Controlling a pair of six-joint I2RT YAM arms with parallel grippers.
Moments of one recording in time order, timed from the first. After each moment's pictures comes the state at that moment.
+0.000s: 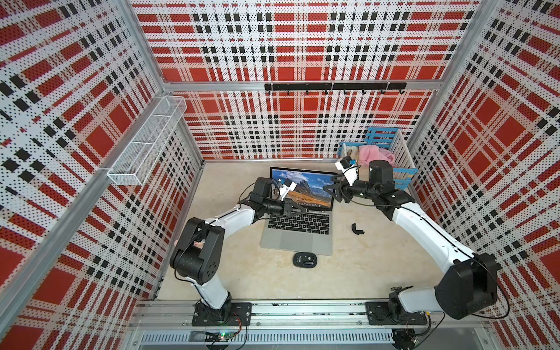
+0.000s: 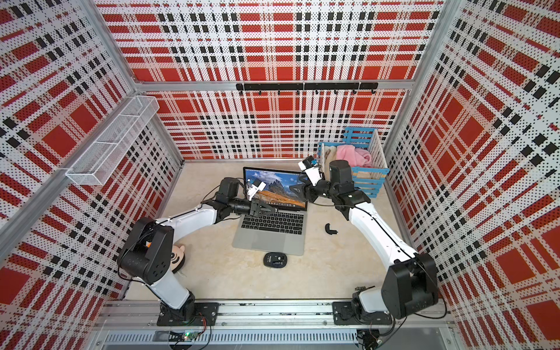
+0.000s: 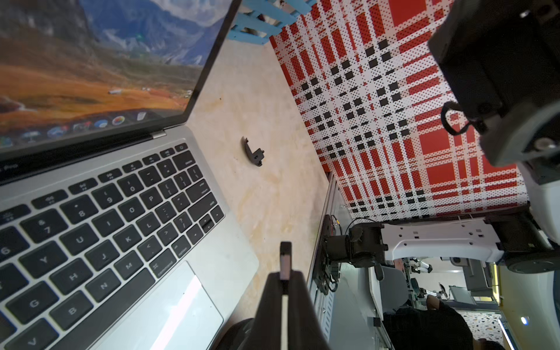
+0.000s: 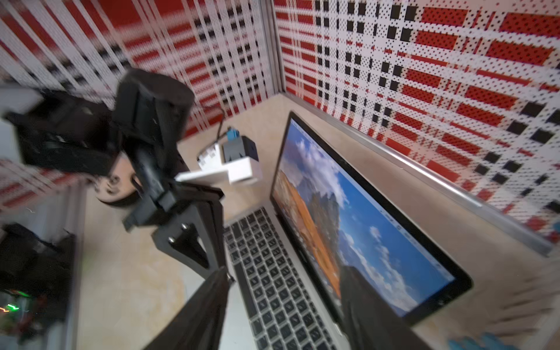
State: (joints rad) left arm -0.39 1.68 1.03 0.02 1.05 -0.47; right arm 0.31 1.38 1.16 -0.13 -0.71 -0.04
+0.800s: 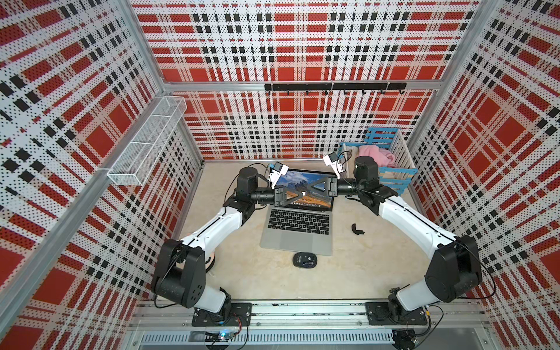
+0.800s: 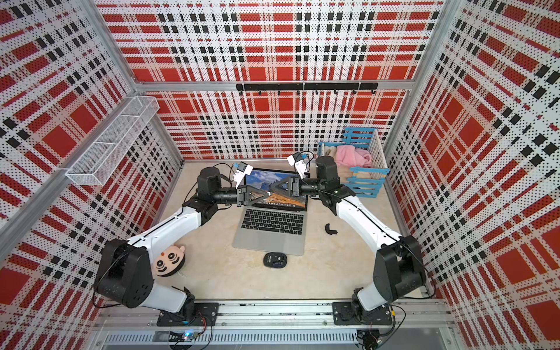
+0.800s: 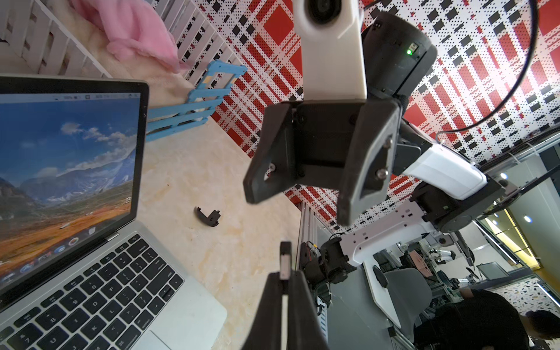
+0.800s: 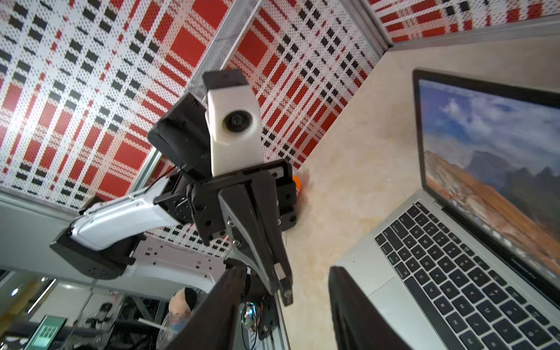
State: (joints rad) left arm -0.34 1.49 1.03 0.26 1.14 -0.58; right arm 0.42 1.53 1.25 -0.04 -0.99 0.56
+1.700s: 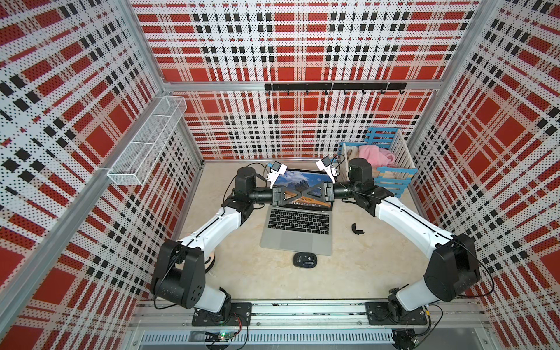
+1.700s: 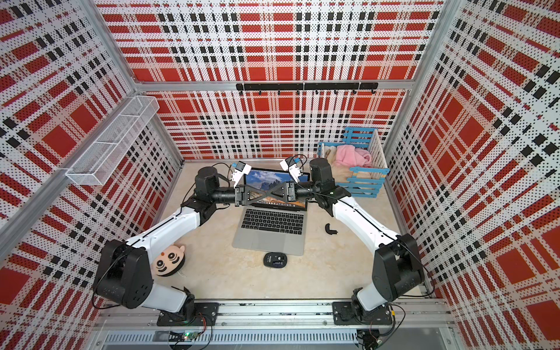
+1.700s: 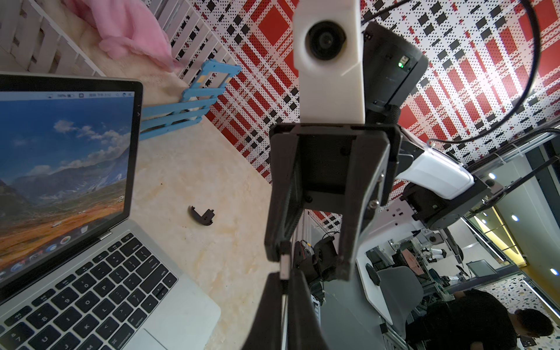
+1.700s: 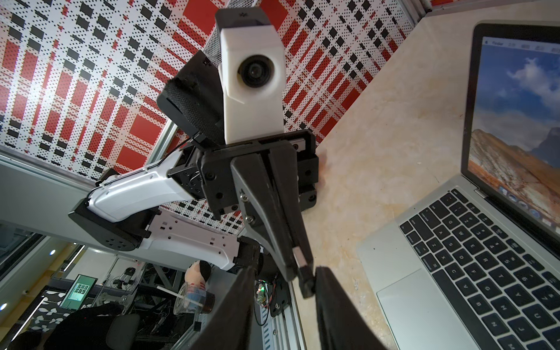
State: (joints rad) left arm -0.33 1.48 1.02 0.27 1.17 -0.60; right arm 0.46 1.54 1.25 -0.06 -1.04 0.54
